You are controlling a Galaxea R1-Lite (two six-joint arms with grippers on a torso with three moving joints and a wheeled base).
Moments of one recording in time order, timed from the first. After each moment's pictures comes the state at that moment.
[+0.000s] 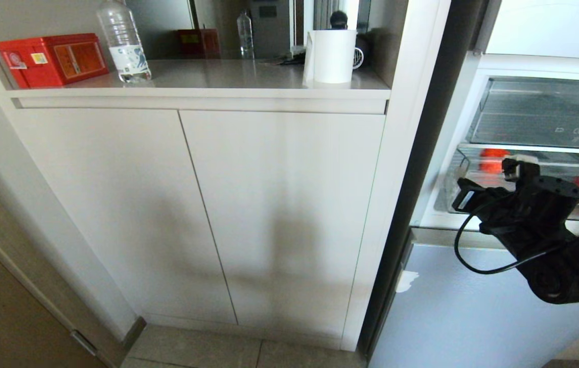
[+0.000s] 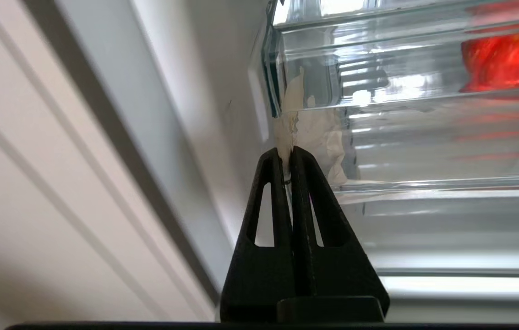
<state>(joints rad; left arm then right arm) 0.00 0.00 0.00 0.00 0.00 0.01 0.04 2.06 -0.77 -1.40 -0.02 0.16</state>
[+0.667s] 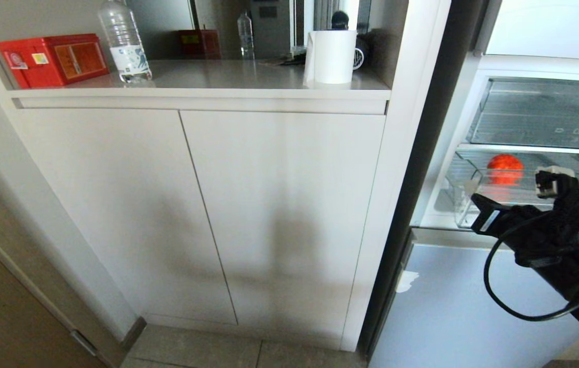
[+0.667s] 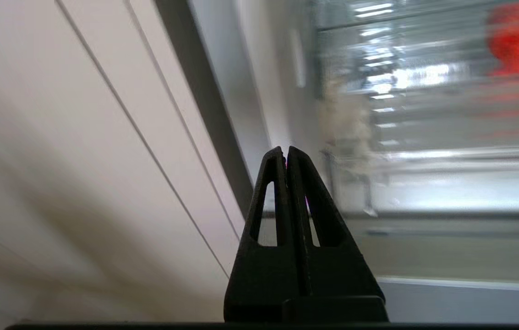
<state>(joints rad) 0.00 0.00 0.00 0.00 0.00 0.01 0.07 1.81 -0.46 -1.40 -0.02 0.19</state>
